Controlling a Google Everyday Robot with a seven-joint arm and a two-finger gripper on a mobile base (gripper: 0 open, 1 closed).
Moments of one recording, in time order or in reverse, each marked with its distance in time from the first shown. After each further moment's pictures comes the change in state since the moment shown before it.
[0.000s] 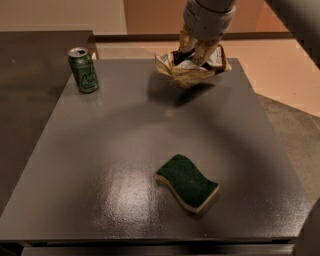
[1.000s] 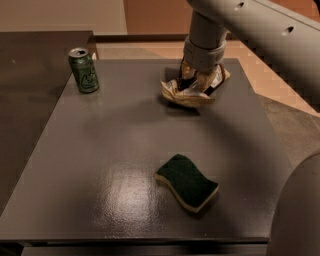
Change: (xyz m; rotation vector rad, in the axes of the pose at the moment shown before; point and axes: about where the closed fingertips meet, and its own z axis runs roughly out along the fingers) arm 0.019 0.036 0.087 -0.171 0.029 0.014
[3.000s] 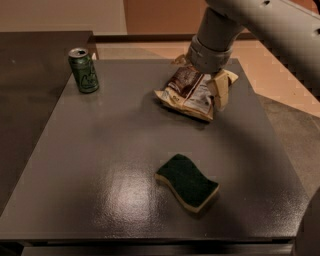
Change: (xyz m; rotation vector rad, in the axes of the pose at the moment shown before) arm -0.017 0.010 -0.008 0.080 -0.125 0.082
